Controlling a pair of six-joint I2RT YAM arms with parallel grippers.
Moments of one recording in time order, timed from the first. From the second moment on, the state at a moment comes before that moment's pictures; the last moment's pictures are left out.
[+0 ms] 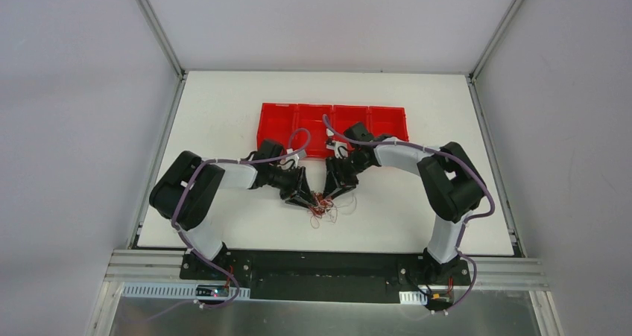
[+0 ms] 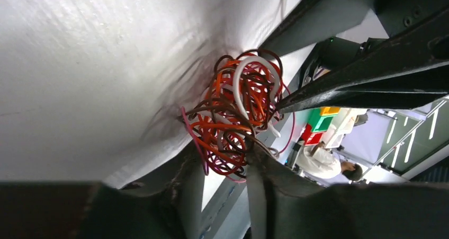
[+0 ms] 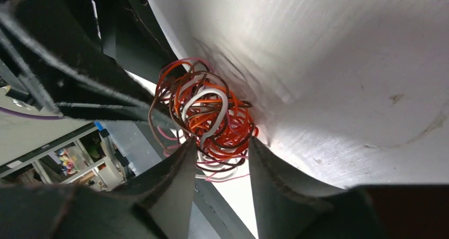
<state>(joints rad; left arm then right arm) -0.49 1.67 0.67 0.04 0.86 -0.65 0.61 1.84 1.11 -0.49 -0.73 0.30</state>
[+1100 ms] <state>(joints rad) -0.31 1.20 0.72 -0.53 0.82 -0.13 0.32 1.37 0.99 -0.84 -0.53 0.06</state>
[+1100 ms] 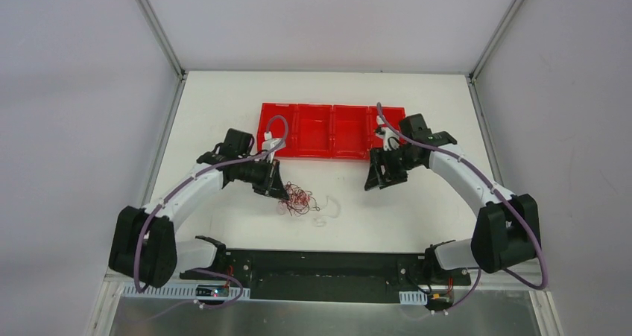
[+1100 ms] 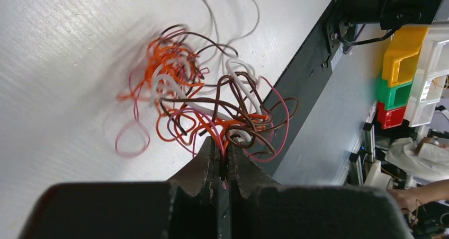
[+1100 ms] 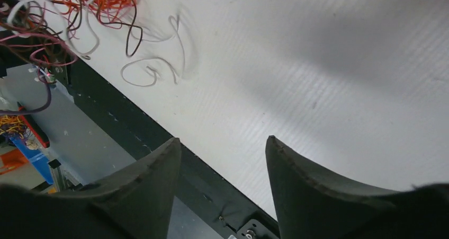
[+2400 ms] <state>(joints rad) -0.25 1.73 0.82 -0.63 0.79 -0.19 0.90 1.95 1.29 -0.38 -0.34 0.33</state>
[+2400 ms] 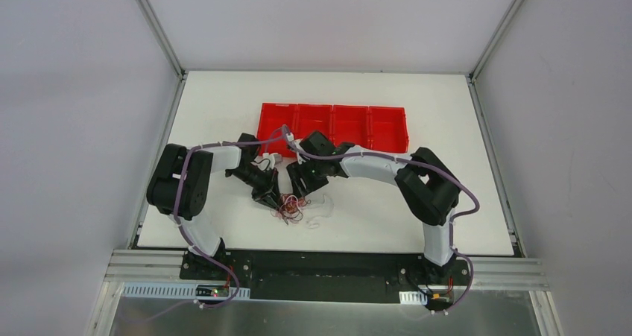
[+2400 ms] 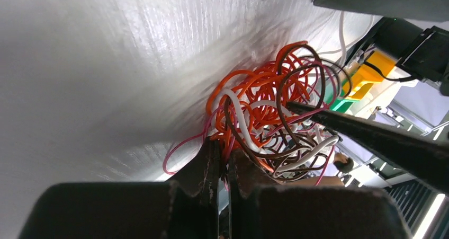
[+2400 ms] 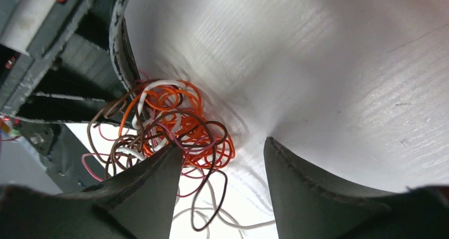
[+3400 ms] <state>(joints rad) -0.09 1.62 0.79 -0.64 0.80 -0.21 0.77 1.70 1.06 -0.56 0.00 0.18</state>
